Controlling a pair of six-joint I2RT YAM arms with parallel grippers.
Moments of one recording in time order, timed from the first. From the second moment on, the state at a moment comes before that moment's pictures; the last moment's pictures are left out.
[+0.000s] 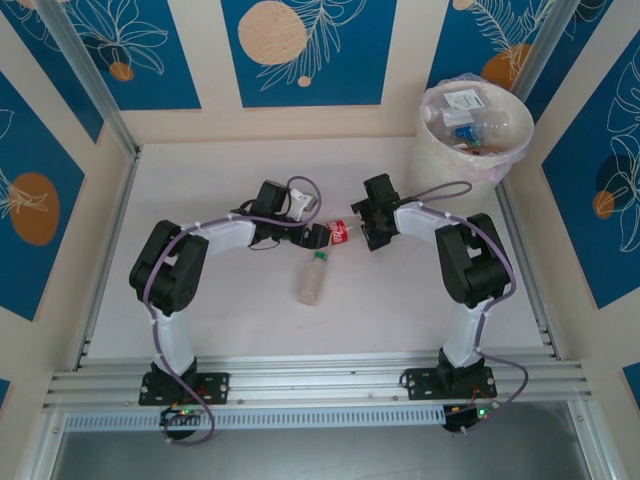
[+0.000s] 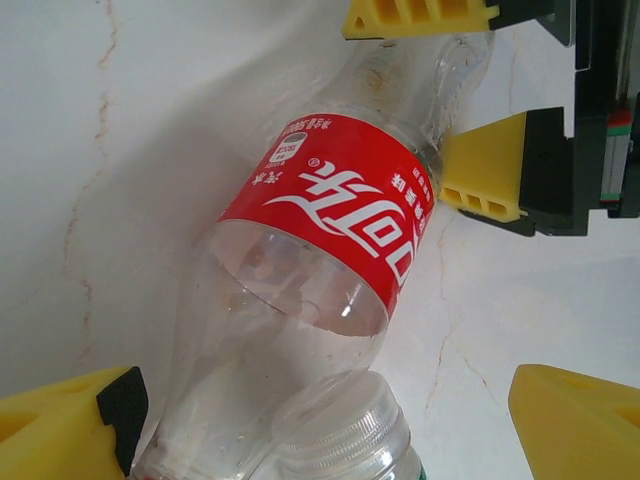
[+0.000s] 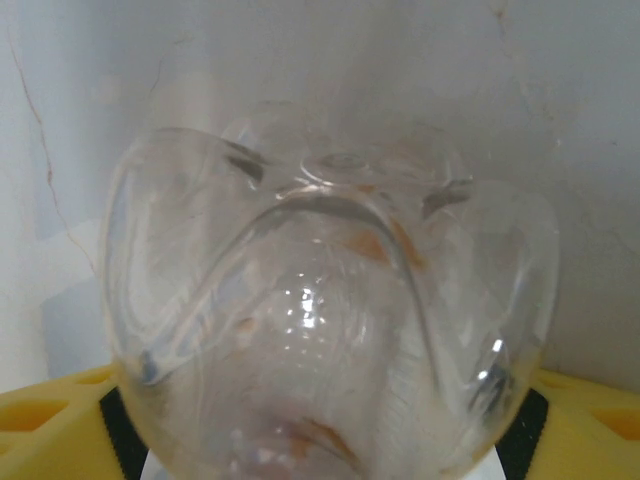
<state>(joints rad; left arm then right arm) -0.50 1.92 1.19 -0.10 0.58 -0.19 0.37 1.90 1.20 -0.34 -0.04 1.50</state>
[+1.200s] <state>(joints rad) -0.50 1.51 0.89 0.04 0.23 -0.37 0.24 1.37 1.57 -0.24 0.04 0.40</state>
